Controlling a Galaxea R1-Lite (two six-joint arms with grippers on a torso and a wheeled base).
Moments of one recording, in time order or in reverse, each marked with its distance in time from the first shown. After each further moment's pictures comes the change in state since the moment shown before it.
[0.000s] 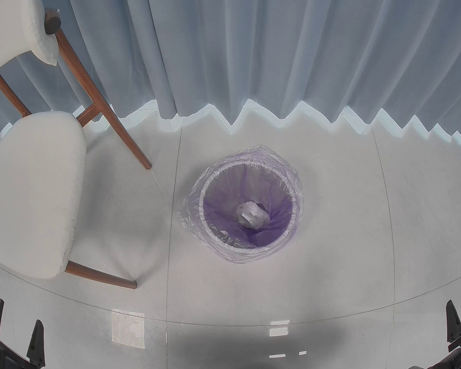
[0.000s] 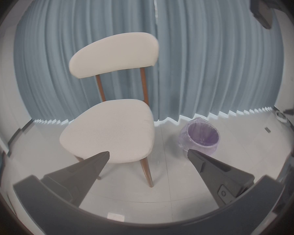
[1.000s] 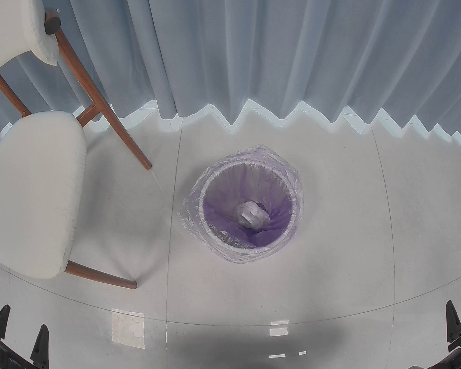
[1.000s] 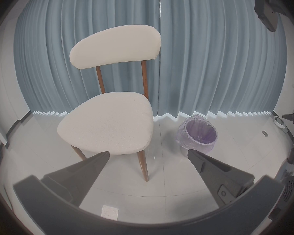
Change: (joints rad) left arm -0.002 0.001 0.000 0.054 -0.019 -0.043; right arm 0.000 0.004 0.000 0.000 0.001 -0.005
